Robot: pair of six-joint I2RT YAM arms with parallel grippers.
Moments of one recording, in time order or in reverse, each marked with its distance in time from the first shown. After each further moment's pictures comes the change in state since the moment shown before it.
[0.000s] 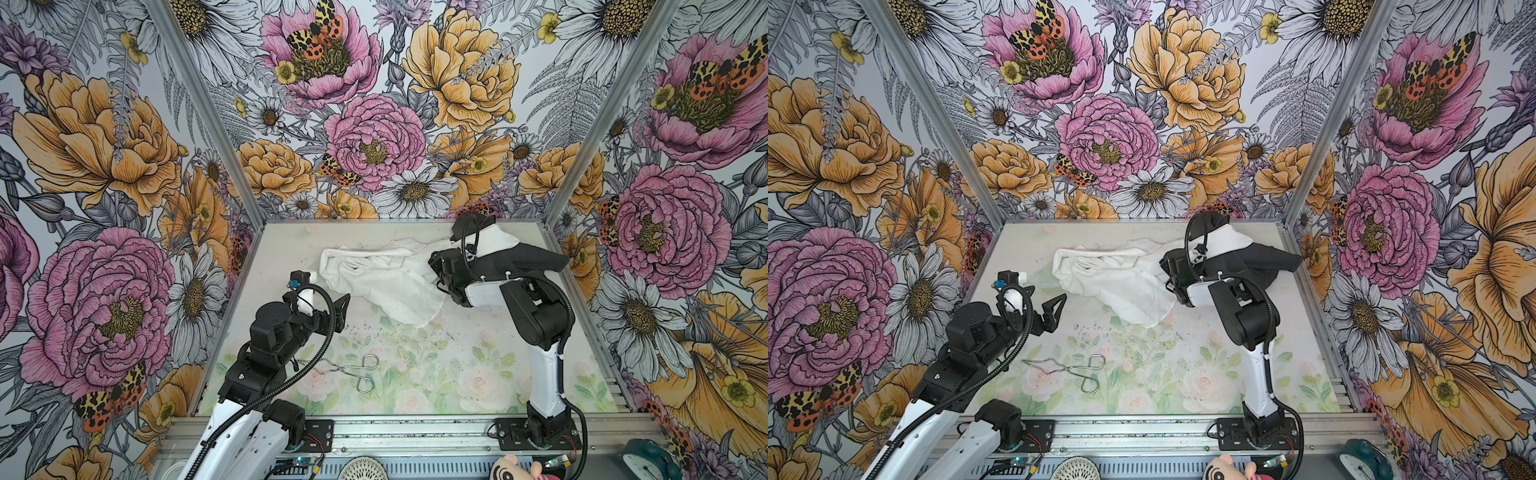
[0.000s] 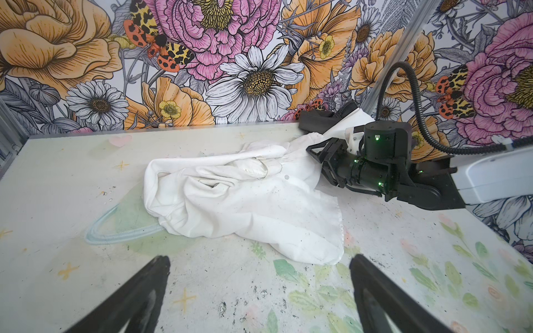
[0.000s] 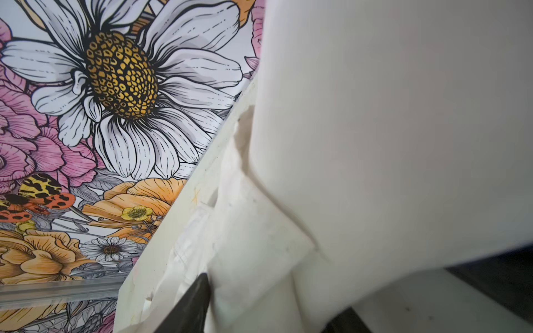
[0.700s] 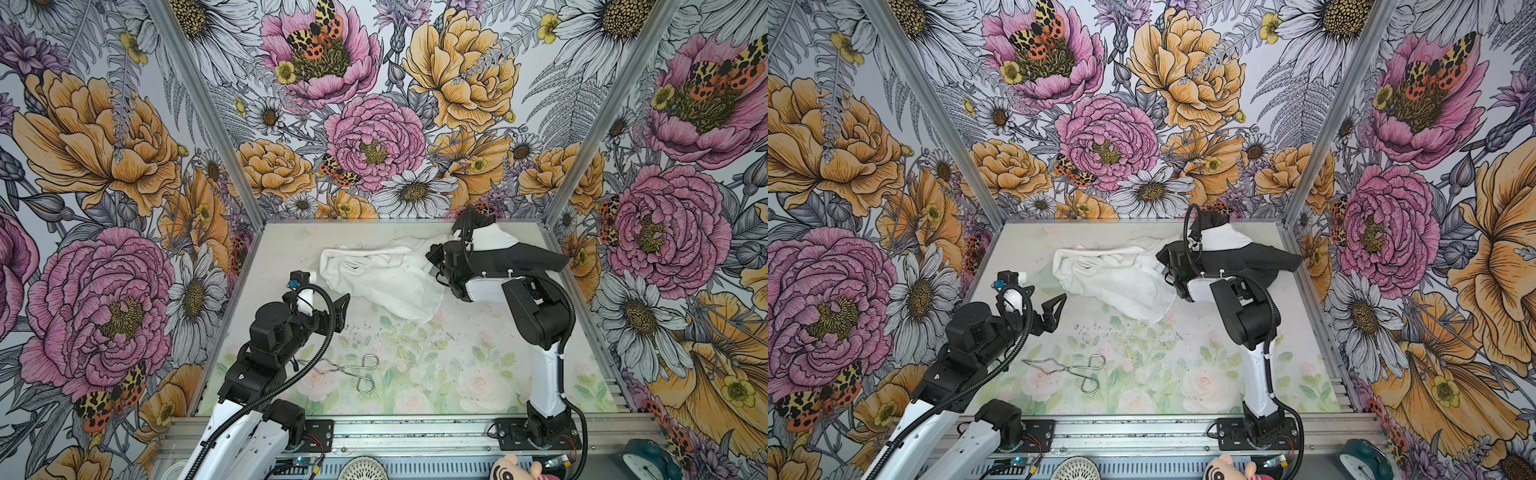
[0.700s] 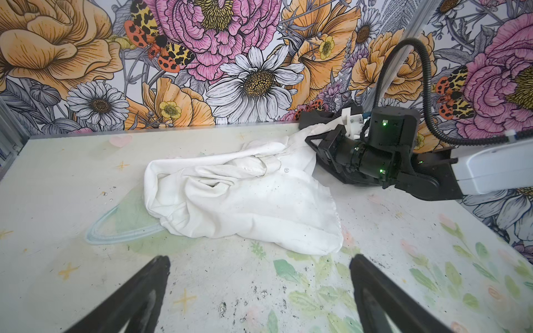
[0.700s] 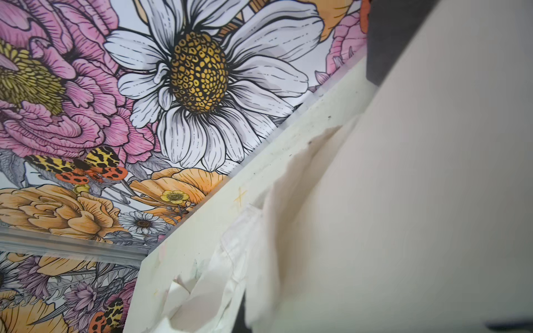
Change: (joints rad) left arm 0.001 -0.002 0.000 0.000 0.000 0.000; right arm -0.010 -0.018 0.062 0.089 -0.104 -0.191
